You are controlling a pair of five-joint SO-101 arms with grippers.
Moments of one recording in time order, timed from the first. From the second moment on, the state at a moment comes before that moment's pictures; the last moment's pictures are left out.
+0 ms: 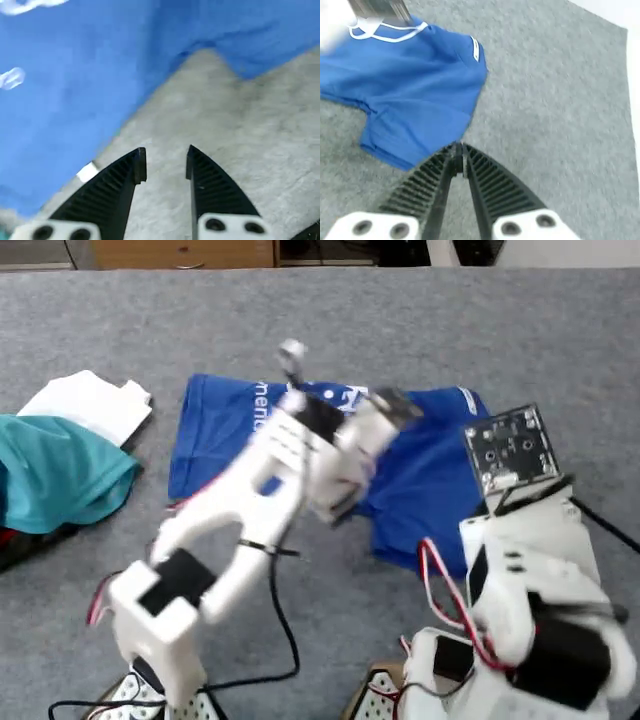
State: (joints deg) left arm 36.7 15.6 -10.6 87.3 -23.8; right arm 15.6 -63.8 18.8 95.7 25.7
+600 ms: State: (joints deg) left arm 52.7 39.7 -37.8 86.7 -20.7; right arm 15.6 -73.6 16.3 95.8 25.7
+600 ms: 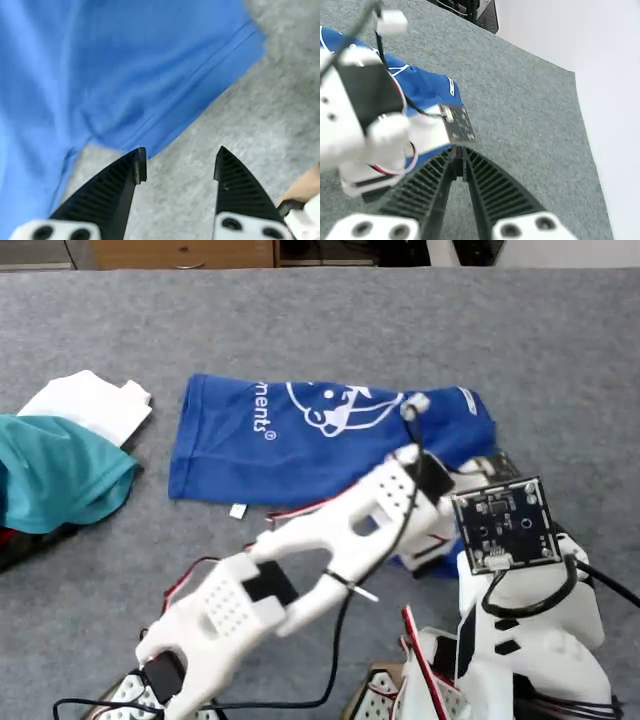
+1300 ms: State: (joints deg) left arm 55.1 54.2 -50.9 86.6 -20.4; right arm 15.6 -73.6 16.3 95.8 25.7
